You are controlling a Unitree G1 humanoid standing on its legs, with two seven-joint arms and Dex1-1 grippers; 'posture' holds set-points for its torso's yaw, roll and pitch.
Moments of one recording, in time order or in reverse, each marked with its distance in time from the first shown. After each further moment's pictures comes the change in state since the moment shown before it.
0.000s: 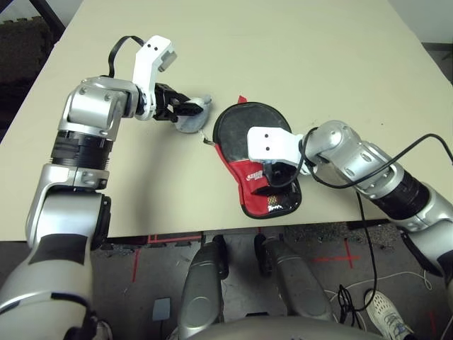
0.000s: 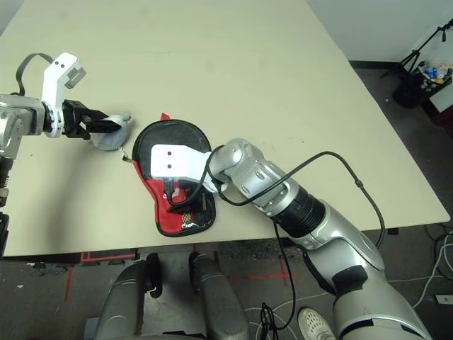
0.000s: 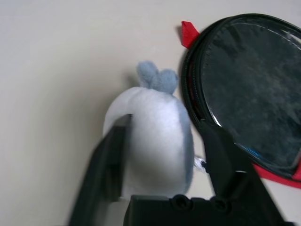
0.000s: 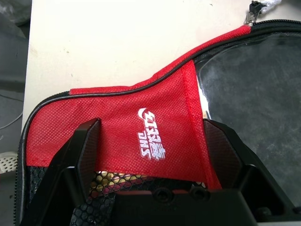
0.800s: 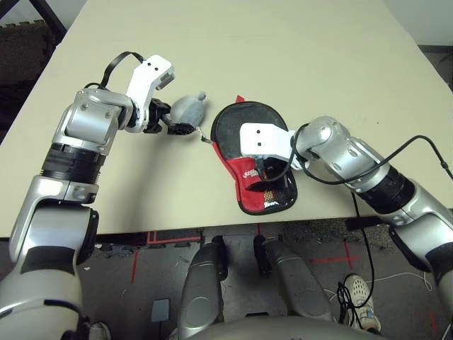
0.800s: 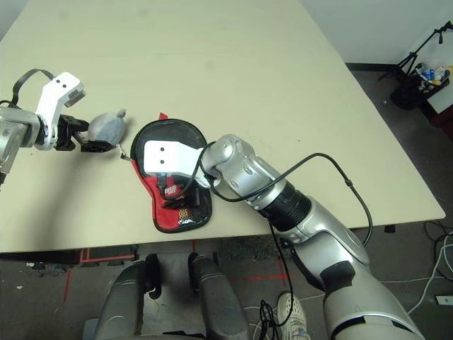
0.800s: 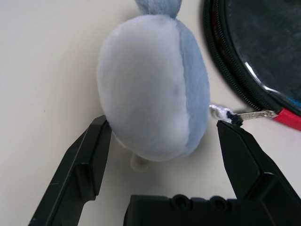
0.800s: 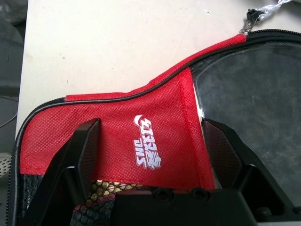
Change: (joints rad) left arm 0.097 0.029 -0.073 -0.019 0.094 -0.083 0.021; right arm -0.033 0.074 -0.004 0.092 -0.050 -0.031 0.021
